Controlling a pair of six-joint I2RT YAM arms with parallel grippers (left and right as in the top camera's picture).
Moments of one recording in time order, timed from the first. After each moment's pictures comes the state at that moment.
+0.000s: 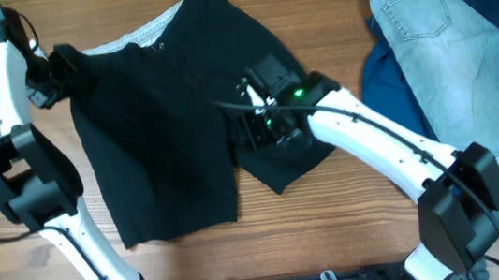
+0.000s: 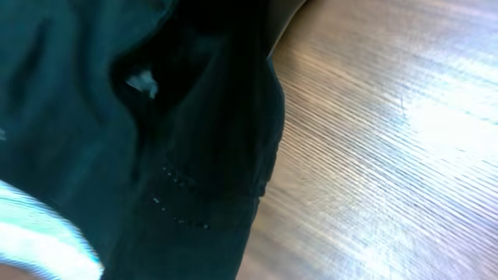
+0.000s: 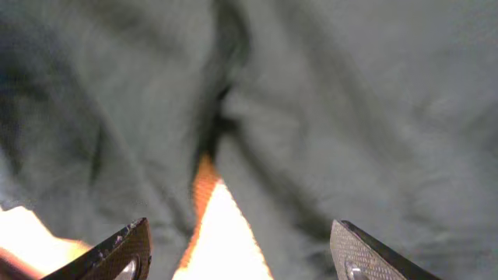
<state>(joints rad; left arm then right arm) 0.30 2.27 2.06 -1.22 0.13 -0.34 0.61 1.77 1.33 -0.78 -0.18 0.37</state>
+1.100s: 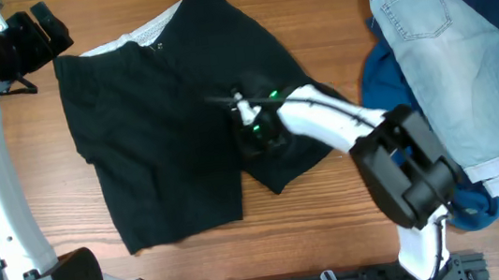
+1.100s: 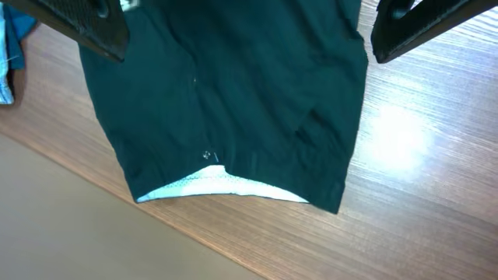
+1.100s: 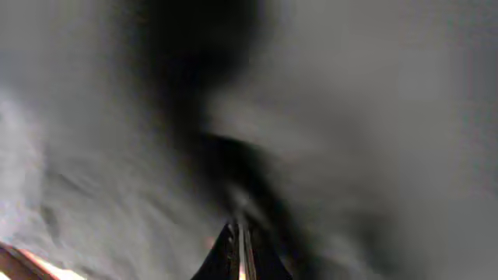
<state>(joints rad) 0.22 1.69 2.06 -1.28 0.14 -0.27 0.58 2.04 1.34 -0.71 -0.41 0.42</state>
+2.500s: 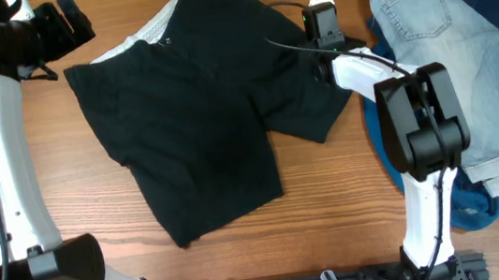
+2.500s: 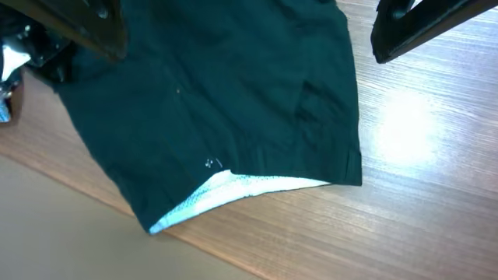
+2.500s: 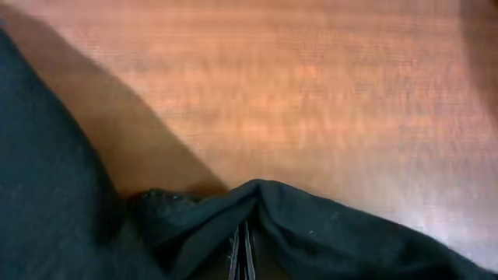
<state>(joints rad) 0.14 1.76 2.06 -1.24 0.13 -0.27 0.24 2.26 1.44 -0.02 0.23 0.19</state>
